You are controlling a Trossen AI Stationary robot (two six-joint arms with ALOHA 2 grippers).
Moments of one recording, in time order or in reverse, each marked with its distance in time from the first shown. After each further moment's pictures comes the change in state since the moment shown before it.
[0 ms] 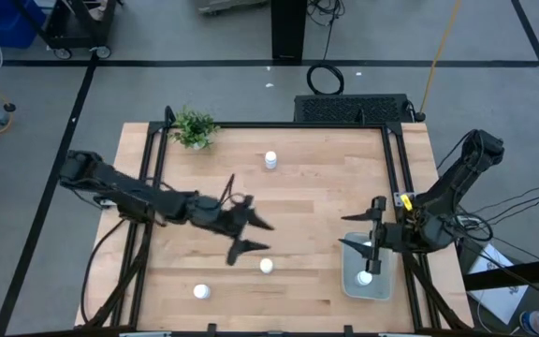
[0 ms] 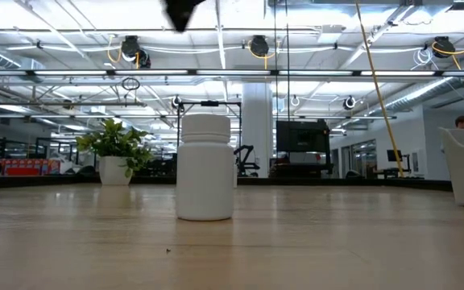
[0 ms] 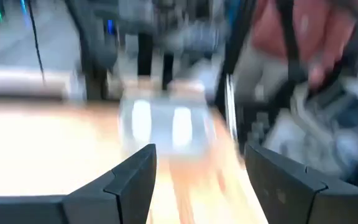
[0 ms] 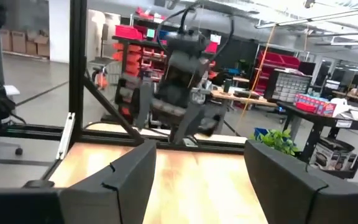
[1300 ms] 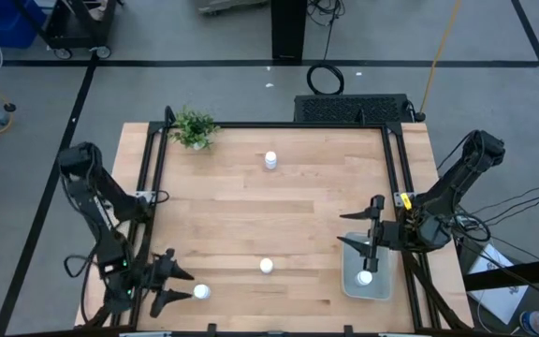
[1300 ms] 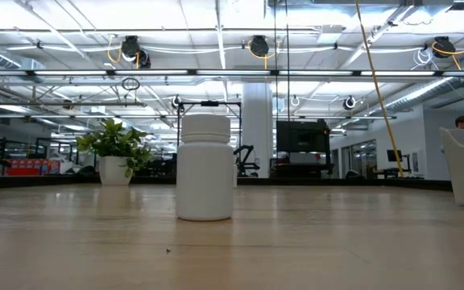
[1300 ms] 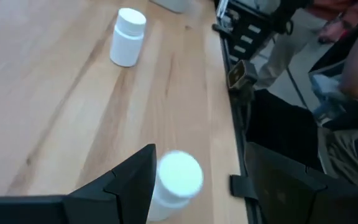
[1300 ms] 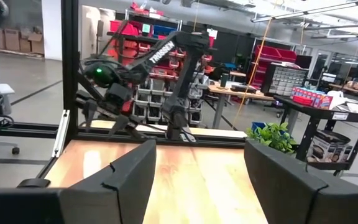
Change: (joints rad) left arm -0.966 -0.102 -0.303 -0.382 -0.852 -0.978; right arm -0.019 0.000 0.000 -0.037 0.000 0.044
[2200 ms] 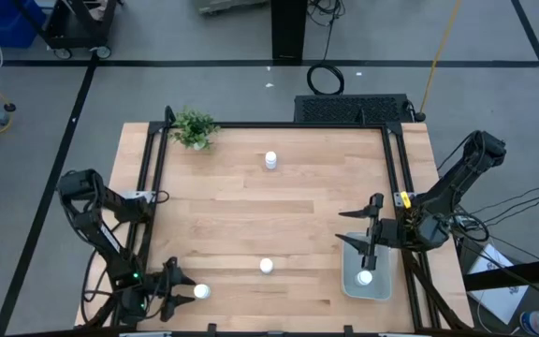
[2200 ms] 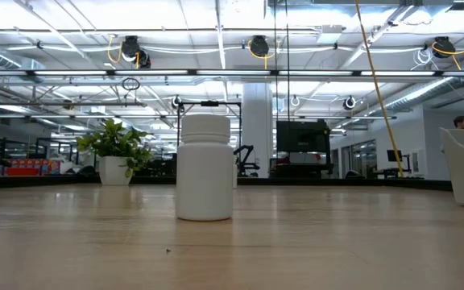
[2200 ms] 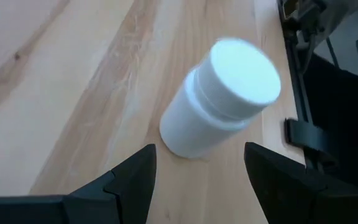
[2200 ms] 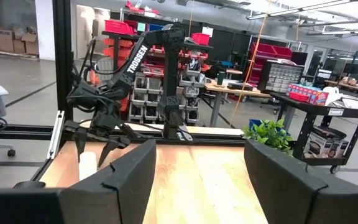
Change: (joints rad) left arm -0.019 0.298 0.001 0.050 0.098 -0.235; right arm -0.021 0.000 0.000 -0.004 -0.002 0.018
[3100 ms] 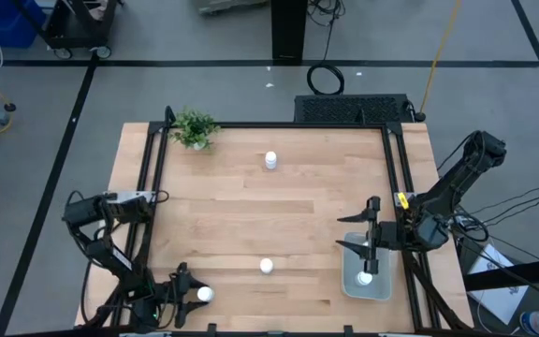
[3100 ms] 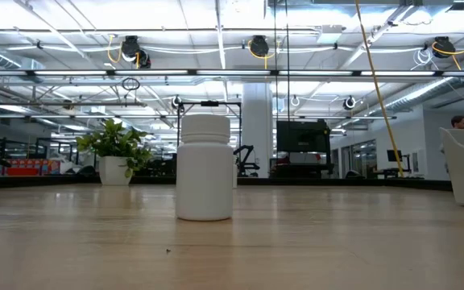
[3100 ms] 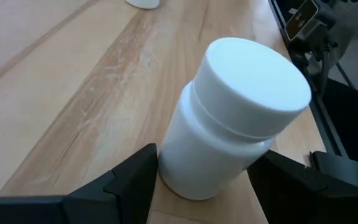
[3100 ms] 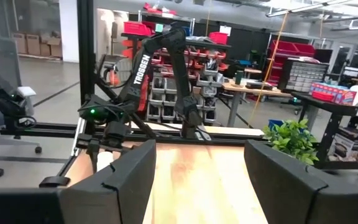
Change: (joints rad) left arm 0.057 0.260 0.074 0.214 -0.151 0.145; right arm 0.000 0.000 0.000 -0.022 -0.074 0.047
